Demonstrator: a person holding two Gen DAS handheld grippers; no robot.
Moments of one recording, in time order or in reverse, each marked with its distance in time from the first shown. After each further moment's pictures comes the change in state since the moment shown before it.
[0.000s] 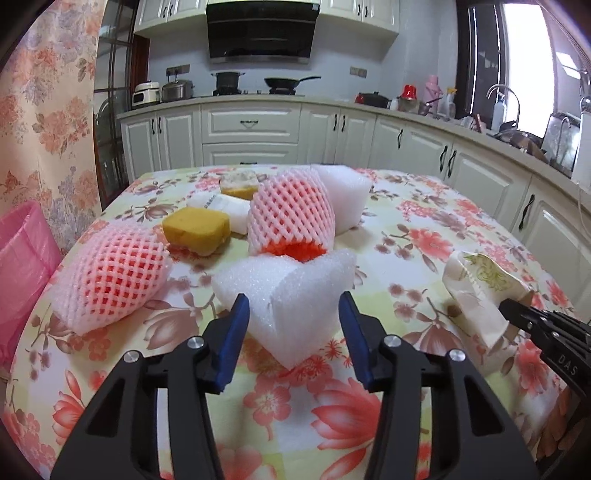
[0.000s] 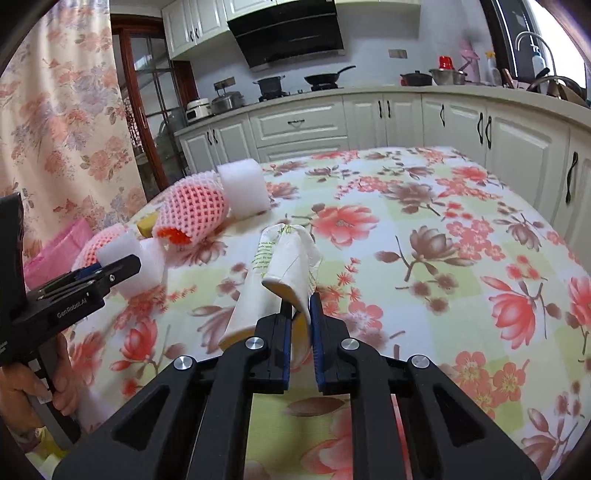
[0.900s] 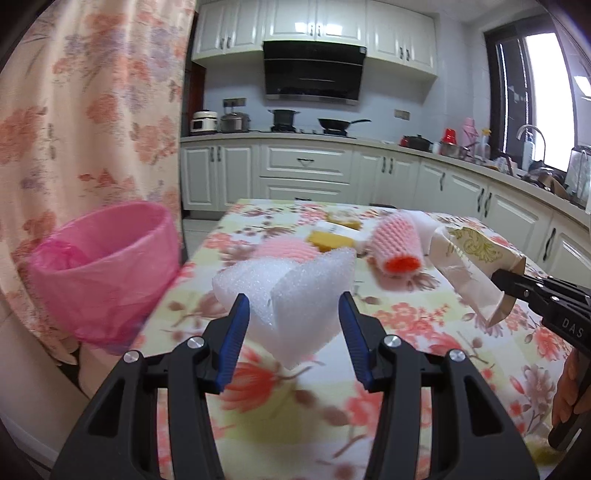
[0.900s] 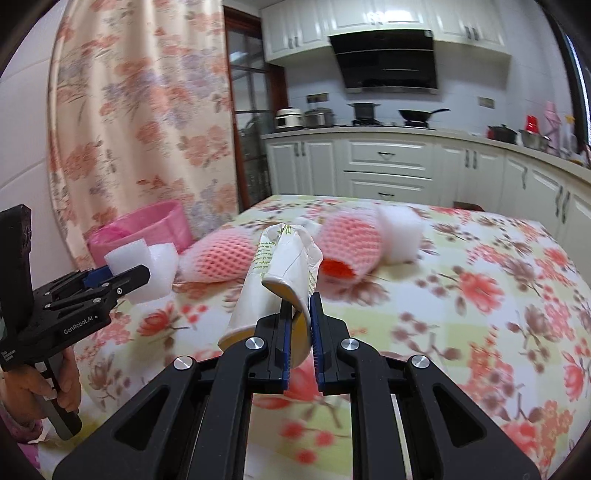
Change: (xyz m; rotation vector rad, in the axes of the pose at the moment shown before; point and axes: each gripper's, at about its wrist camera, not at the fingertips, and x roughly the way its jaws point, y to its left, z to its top) left arm -0.127 0.107 -0.037 -0.070 -0.155 0.174; right arm -0.020 0.144 0.014 -0.251 -0.070 0.232
